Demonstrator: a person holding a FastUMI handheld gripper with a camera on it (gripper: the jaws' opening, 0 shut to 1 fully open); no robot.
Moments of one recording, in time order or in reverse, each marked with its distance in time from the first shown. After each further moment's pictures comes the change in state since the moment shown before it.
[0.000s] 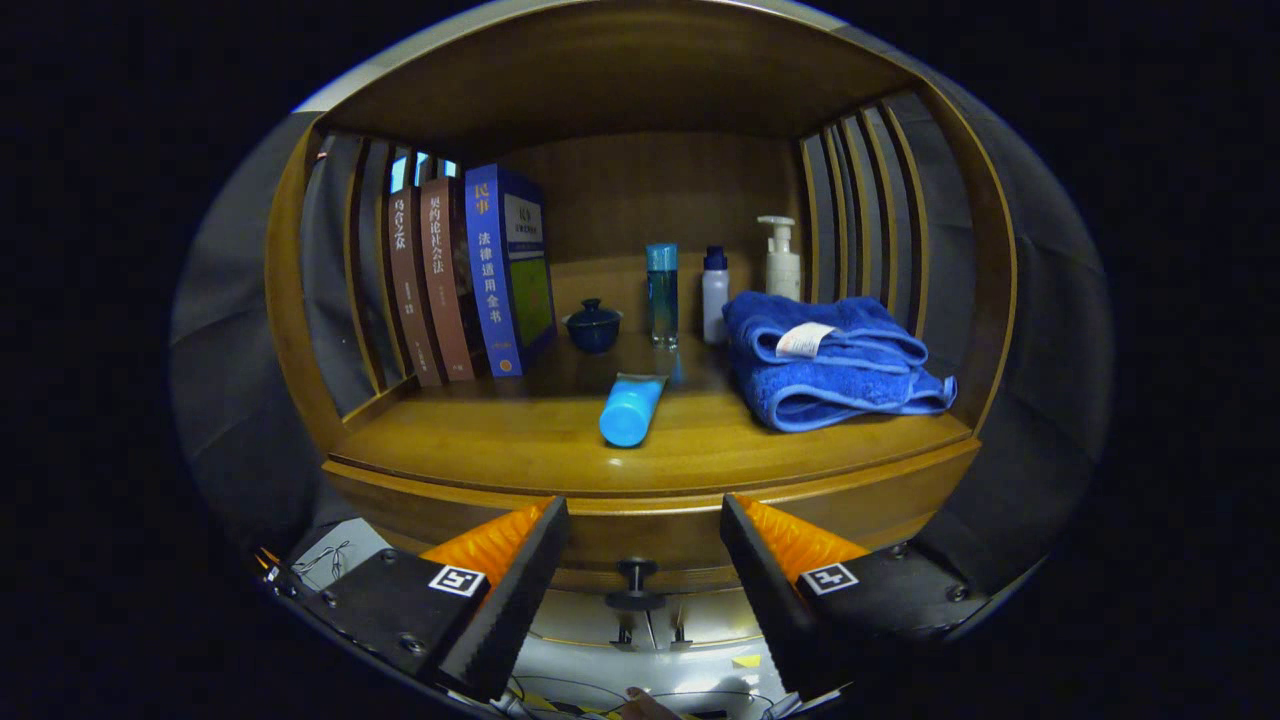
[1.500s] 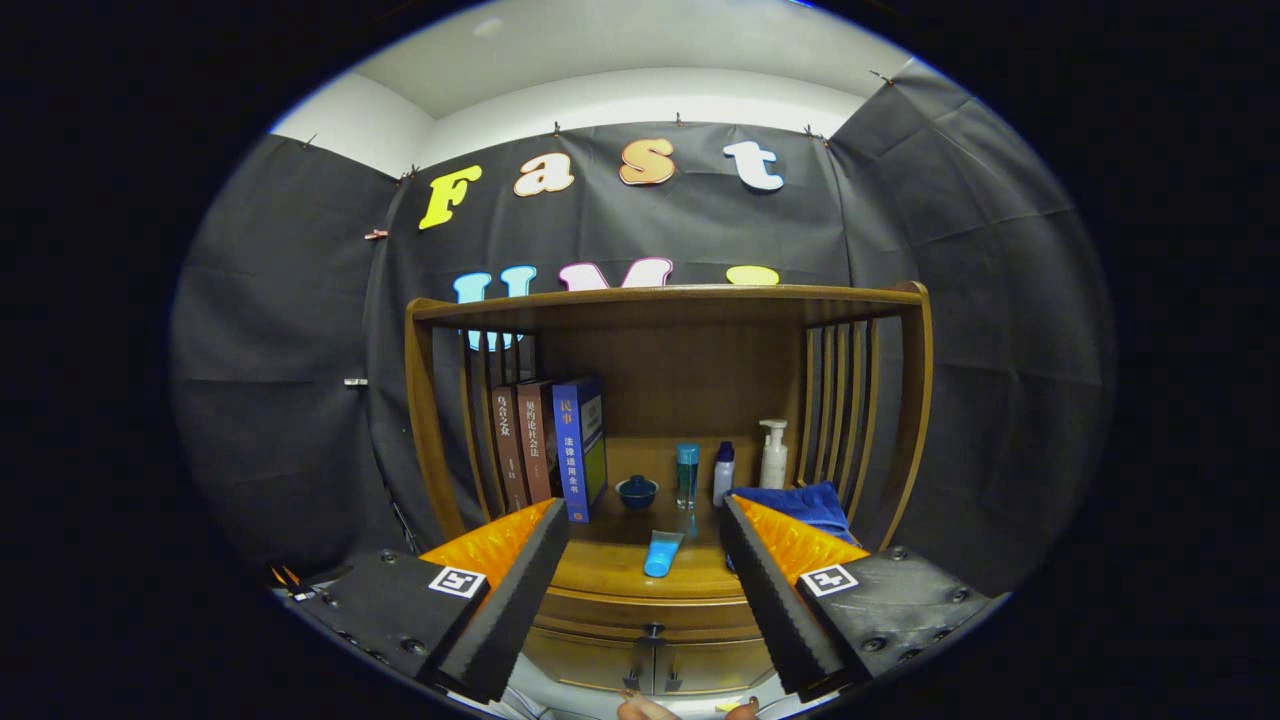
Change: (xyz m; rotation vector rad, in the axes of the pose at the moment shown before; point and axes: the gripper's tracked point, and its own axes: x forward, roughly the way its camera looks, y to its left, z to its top) arm -0.185 0.026 0.188 -0.034 -0.310 0.095
